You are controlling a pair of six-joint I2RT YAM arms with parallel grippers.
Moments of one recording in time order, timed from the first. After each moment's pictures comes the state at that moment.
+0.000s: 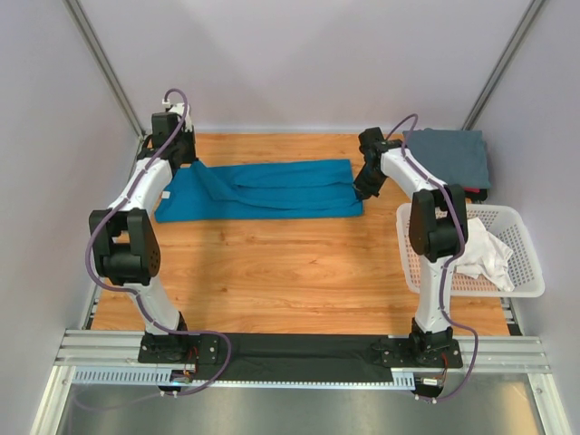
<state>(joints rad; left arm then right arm) 0.01 1.80 1.48 -0.27 0.02 0.00 0.23 2.13 1.76 -0.90 0.08 0.79</state>
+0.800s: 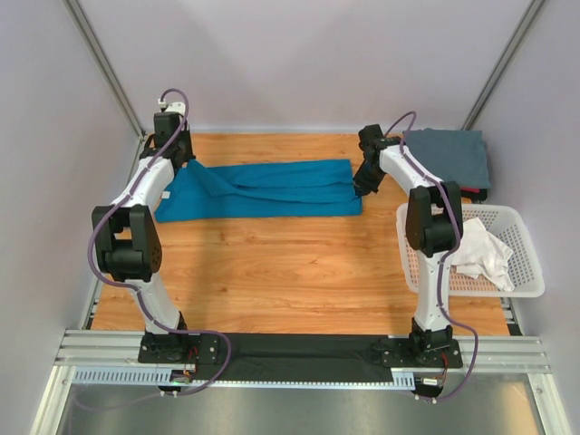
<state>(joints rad) 0.01 1.83 1.50 -0.24 -0.14 -0.03 0.22 2.20 1.85 -0.90 0.08 0.77</state>
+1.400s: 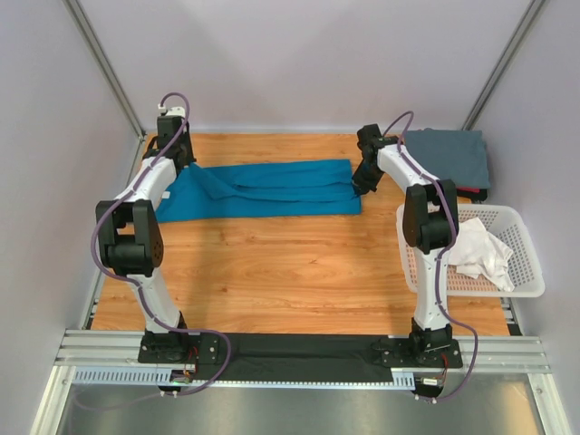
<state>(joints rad) 0.01 1.88 1.50 -0.23 -0.19 -0.07 0.21 2.26 1.91 -0.90 0.08 0.76</state>
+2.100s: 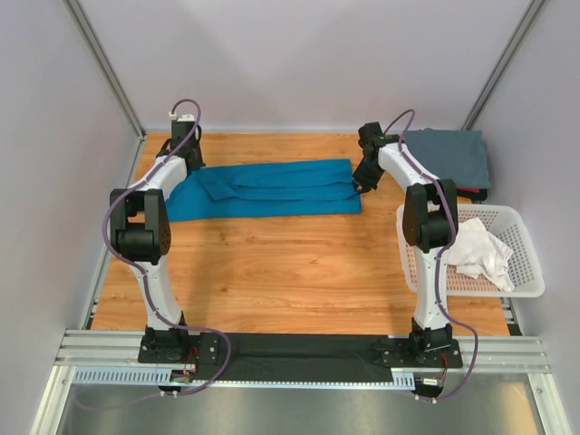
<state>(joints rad) -0.03 2.01 1.54 -0.23 -0.23 -0.13 0.21 2.27 1.94 -0.89 0.08 0.76</state>
